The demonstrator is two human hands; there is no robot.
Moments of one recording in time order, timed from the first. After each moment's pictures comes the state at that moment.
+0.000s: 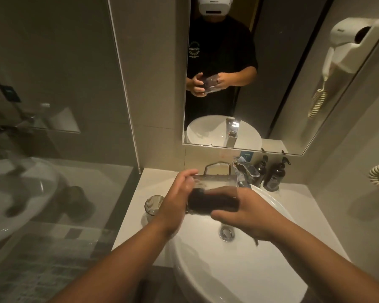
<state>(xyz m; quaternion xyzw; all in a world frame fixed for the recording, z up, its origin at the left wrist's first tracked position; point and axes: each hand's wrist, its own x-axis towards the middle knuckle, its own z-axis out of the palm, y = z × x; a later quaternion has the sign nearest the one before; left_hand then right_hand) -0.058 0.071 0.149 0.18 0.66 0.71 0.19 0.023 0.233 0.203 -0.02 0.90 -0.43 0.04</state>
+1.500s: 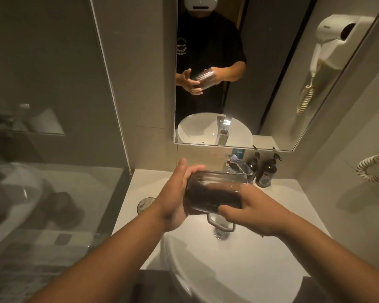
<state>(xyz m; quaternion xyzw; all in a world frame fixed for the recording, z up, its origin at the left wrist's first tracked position) -0.077 0.088 0.170 0.12 0.56 0.73 0.36 0.021 0.243 0.218 -0.04 0.92 -0.39 0.04</state>
